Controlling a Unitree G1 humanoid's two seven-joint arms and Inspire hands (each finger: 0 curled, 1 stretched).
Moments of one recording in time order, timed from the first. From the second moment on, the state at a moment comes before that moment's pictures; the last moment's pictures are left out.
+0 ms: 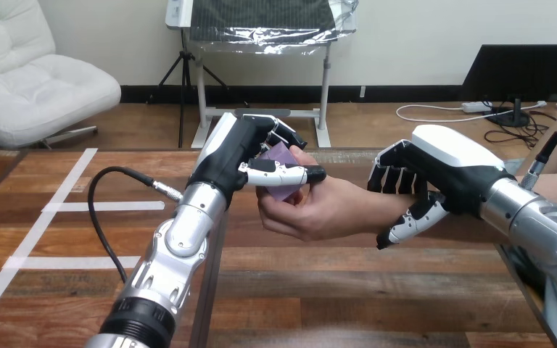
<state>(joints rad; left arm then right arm) -0.63 0.10 -0.13 0.80 0.26 -0.24 -0.04 -0.47 -0.67 0.28 0.40 -0.44 -0.26 0.29</state>
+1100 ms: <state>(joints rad) -0.63 0.09 -0.15 0.79 0.27 -0.21 -0.07 -0.43 -0.67 0.26 0.38 -0.44 -0.25 0.29</state>
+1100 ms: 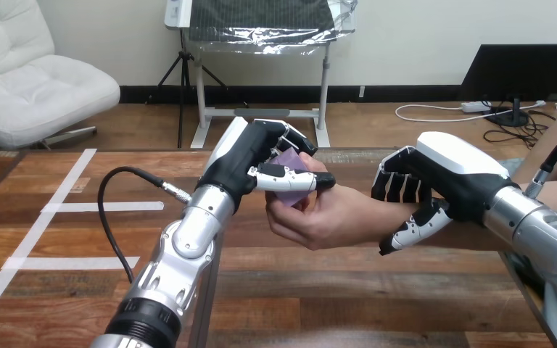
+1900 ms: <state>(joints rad) -0.62 0.10 -0.19 0.69 0.29 -0.10 -0.15 -0.43 -0.67 0.26 0.40 -0.44 -0.28 0.33</state>
